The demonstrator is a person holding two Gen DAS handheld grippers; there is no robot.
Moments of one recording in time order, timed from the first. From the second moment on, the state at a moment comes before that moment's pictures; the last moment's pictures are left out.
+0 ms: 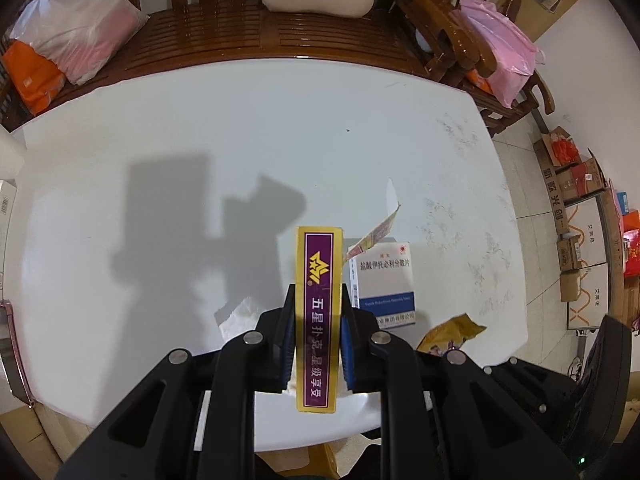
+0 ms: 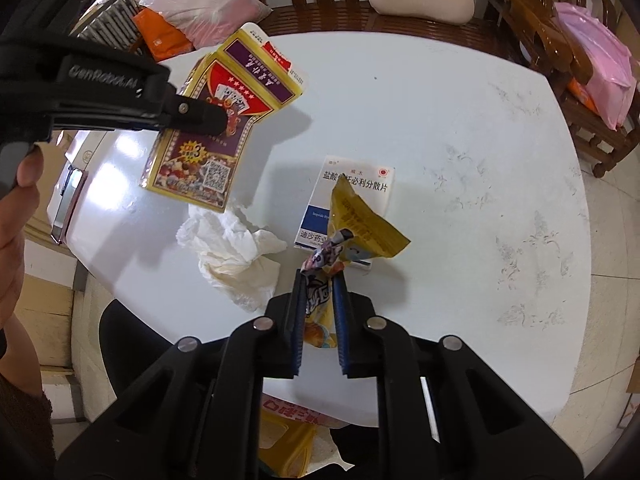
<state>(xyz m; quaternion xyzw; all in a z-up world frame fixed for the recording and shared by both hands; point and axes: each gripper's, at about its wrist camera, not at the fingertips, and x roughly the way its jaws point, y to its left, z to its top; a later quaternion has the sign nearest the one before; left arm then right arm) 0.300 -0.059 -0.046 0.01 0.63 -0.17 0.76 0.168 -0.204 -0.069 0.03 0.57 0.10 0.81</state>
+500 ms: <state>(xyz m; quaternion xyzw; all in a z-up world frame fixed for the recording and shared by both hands) 0.227 -0.042 -0.018 0.05 0.60 -0.19 0.78 0.124 -0.191 -0.036 0.00 0.55 0.11 0.83</state>
